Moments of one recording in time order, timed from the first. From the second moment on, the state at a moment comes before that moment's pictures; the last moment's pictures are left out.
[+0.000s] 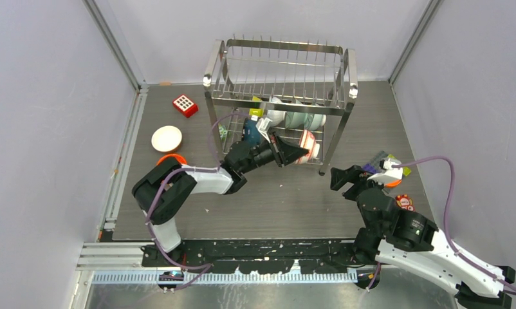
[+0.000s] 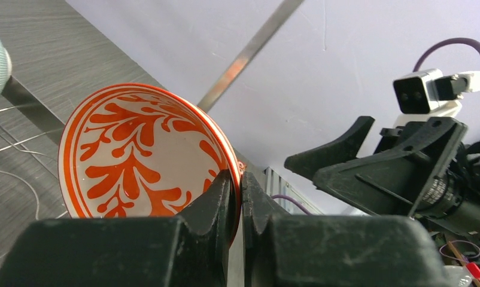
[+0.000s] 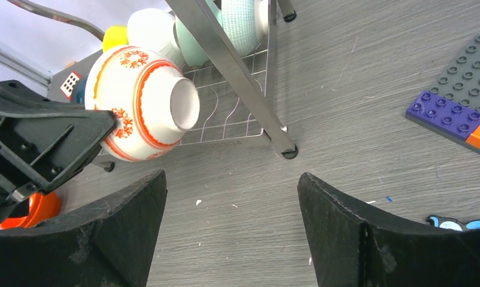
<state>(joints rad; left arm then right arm) -0.82 1.78 0.84 1.19 0.37 -0.82 1.03 0.32 0.61 -0.70 0.92 0.82</state>
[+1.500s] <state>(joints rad) -1.47 0.87 0.76 -0.47 -0.34 0.11 1.03 0.90 0.95 -0.58 0.30 0.69</state>
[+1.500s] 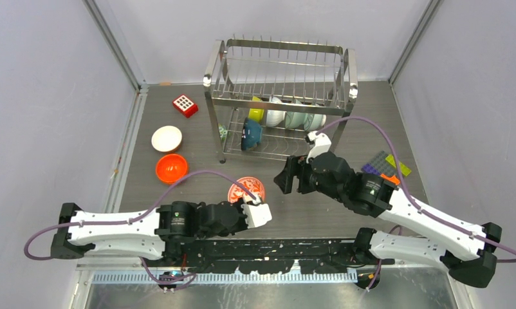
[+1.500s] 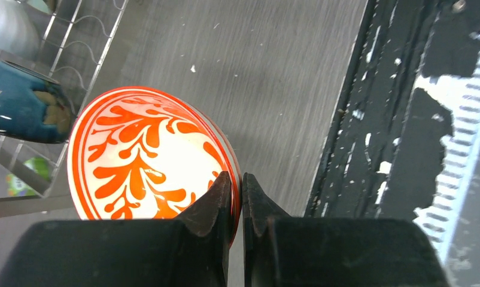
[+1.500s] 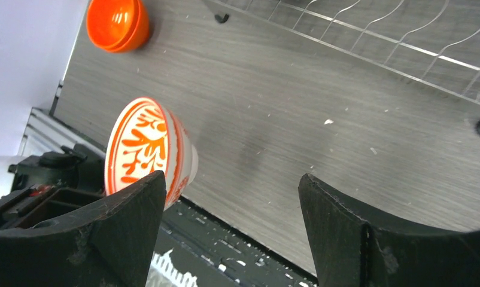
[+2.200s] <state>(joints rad) -1.51 0.88 0.76 -0.56 -0.30 0.27 1.08 1.26 1.20 -0.73 0.14 0.67</state>
